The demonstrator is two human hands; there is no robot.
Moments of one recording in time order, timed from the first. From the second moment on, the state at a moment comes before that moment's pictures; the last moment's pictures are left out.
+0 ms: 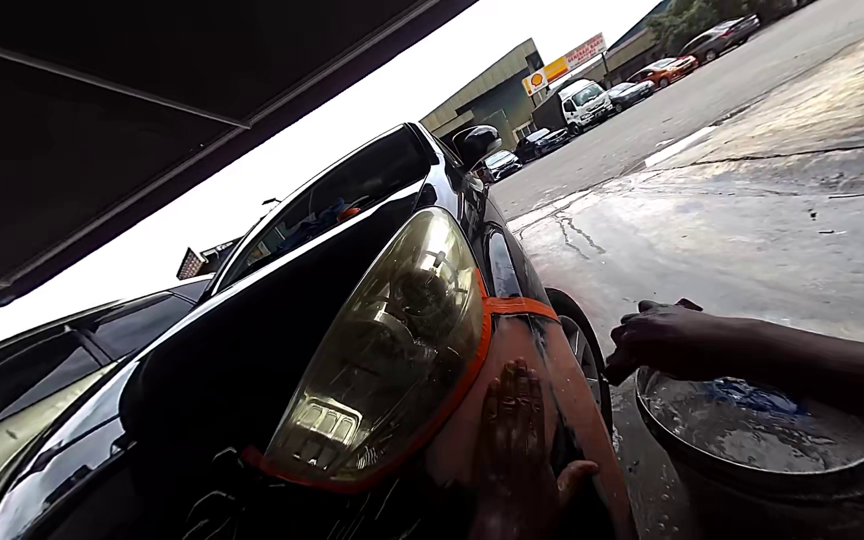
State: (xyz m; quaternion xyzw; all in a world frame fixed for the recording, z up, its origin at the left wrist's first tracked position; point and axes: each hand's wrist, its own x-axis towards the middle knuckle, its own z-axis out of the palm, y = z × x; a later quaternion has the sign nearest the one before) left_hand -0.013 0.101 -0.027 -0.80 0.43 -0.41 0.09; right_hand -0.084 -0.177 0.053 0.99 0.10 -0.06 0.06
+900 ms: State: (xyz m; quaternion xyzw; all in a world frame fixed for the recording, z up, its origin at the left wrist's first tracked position) left_hand 0.029 0.228 0.005 -0.68 0.61 -0.39 -0.08; right_hand -0.044 0.004 0.020 0.78 -0.26 0.37 -0.43
